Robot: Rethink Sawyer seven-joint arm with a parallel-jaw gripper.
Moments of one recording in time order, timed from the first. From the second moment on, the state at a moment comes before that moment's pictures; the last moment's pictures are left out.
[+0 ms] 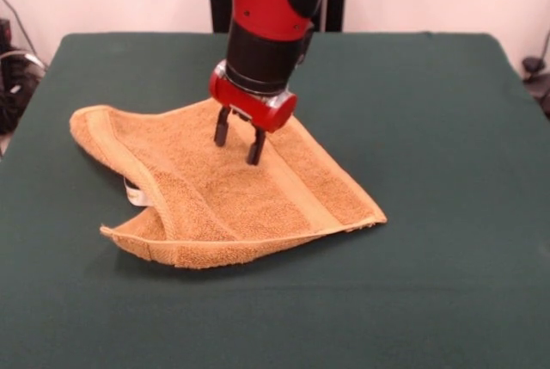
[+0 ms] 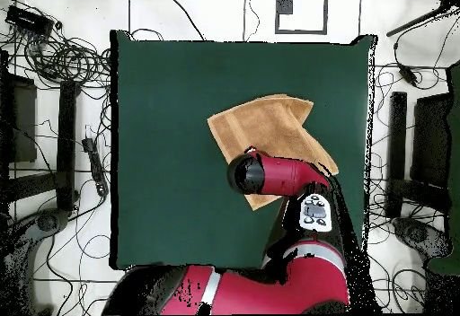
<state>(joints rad) -0.12 -0.35 -0.20 1.54 -0.15 0.29 2.32</state>
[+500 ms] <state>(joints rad) -0.11 -0.34 -0.21 1.55 -0.08 0.29 2.32</state>
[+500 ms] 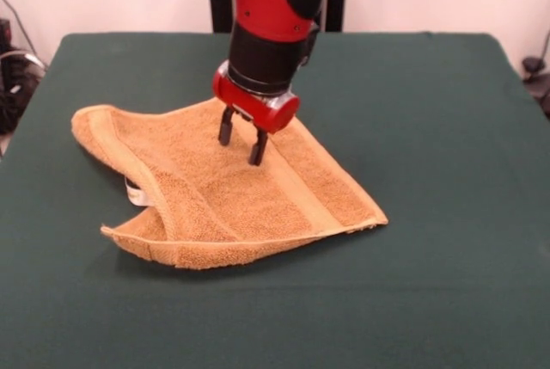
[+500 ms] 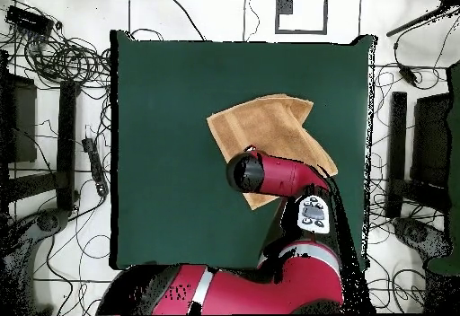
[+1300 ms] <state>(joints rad) 0.01 -0.33 -0.21 1.57 0.12 0.29 2.32</state>
